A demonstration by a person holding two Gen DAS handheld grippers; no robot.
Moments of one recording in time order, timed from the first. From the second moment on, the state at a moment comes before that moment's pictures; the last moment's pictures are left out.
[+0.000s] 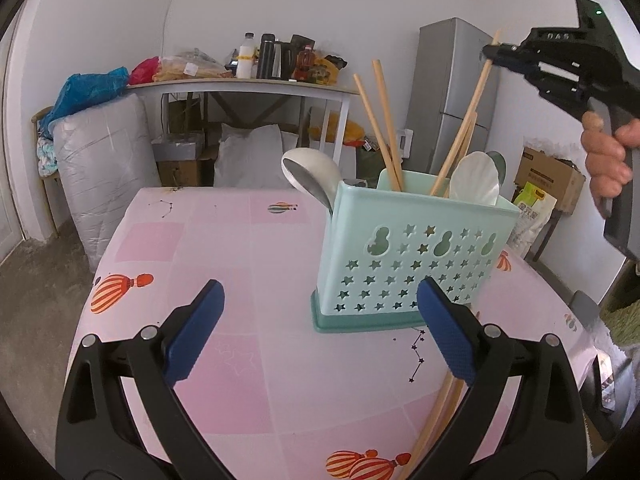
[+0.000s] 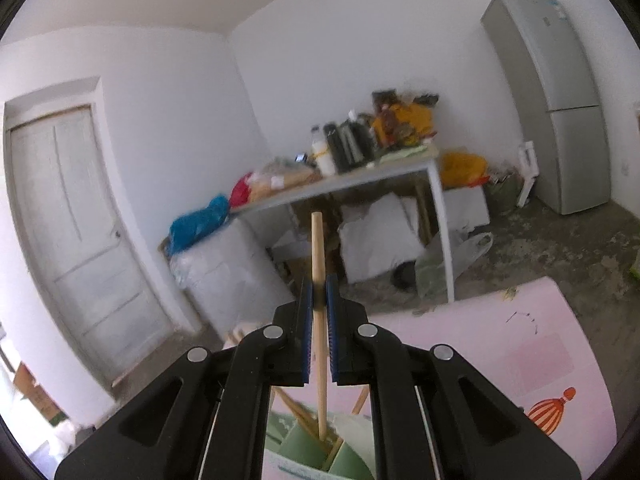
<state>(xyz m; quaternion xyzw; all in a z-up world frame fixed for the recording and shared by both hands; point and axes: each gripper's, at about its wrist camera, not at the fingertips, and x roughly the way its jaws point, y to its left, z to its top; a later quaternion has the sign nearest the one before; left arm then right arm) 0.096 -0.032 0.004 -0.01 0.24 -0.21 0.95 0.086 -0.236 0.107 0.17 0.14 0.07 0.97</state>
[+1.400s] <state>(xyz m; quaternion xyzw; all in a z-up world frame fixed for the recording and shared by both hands) 0.067 -0.104 -0.039 0.18 0.35 -0.34 0.86 -0.062 -0.243 -0.110 0.34 0.34 -0.04 0.88</state>
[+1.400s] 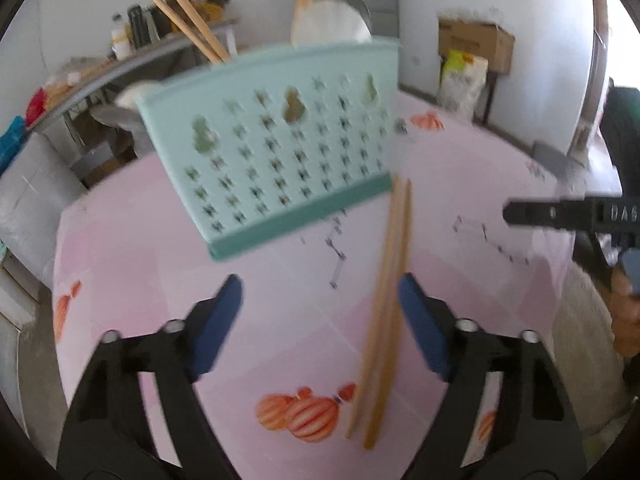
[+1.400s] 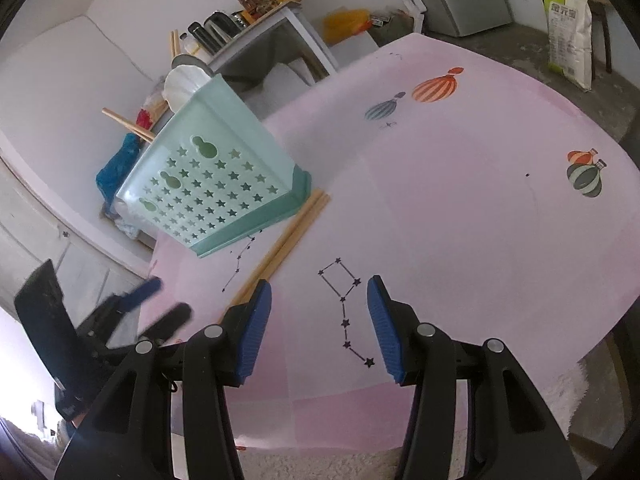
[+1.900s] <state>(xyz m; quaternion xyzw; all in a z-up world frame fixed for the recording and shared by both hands) 0.067 -0.116 -0.068 0.16 0.42 -0.34 0.83 -0.060 -0.231 -0.108 0.33 0.35 -0.03 0.88</state>
